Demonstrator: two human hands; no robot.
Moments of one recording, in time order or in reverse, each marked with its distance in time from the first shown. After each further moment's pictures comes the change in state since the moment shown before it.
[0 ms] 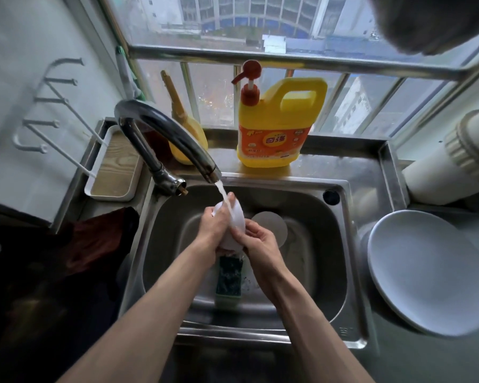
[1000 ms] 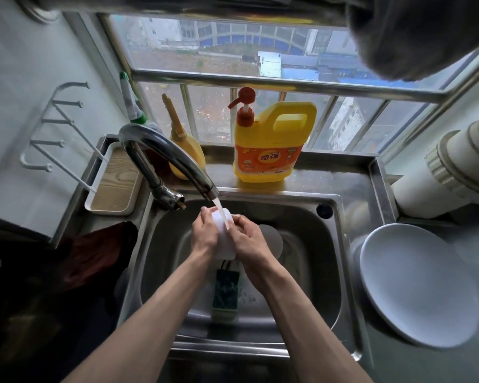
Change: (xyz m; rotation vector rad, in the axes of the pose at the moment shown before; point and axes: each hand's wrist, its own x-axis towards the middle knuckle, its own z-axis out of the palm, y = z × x) left_hand 0.006 0.006 -0.003 -0.055 0.192 0.230; right_hand 0.029 -0.021 0.023 -0.237 0.097 -0.033
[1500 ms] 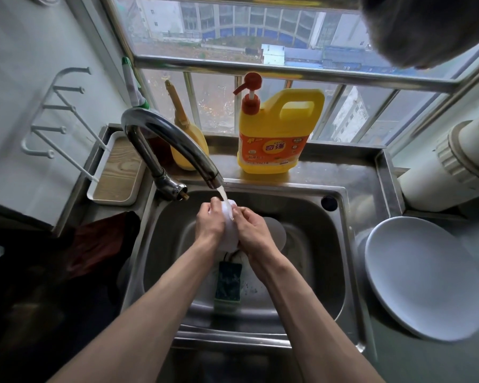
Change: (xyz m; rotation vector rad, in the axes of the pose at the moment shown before) left_hand 0.001 0.004 -0.001 0.151 -0.029 -0.053; right_hand 0.002 -0.001 0.001 0.052 0.019 0.050
